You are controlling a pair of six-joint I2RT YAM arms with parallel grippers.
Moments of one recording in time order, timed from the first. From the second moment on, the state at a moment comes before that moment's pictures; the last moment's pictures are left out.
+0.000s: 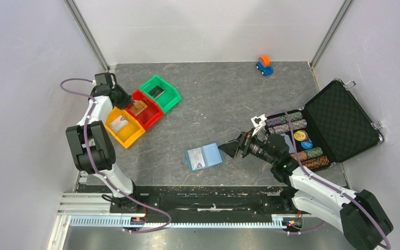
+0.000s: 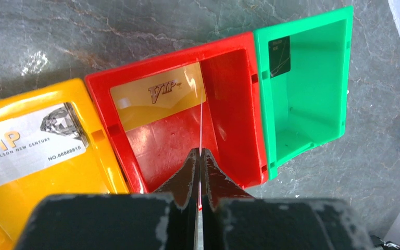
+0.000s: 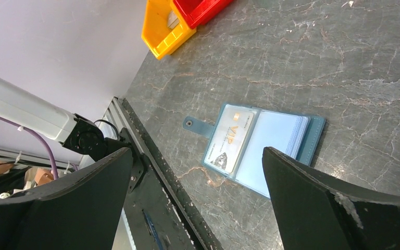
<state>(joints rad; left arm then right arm) 0.23 1.71 1.26 -0.41 0.18 -0.59 0.60 0.90 0.25 0.51 -0.38 0.72</state>
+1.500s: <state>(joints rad) 0.23 1.86 1.39 -0.38 0.09 -0.57 0.60 0.92 0.31 0.41 -0.34 0.70</state>
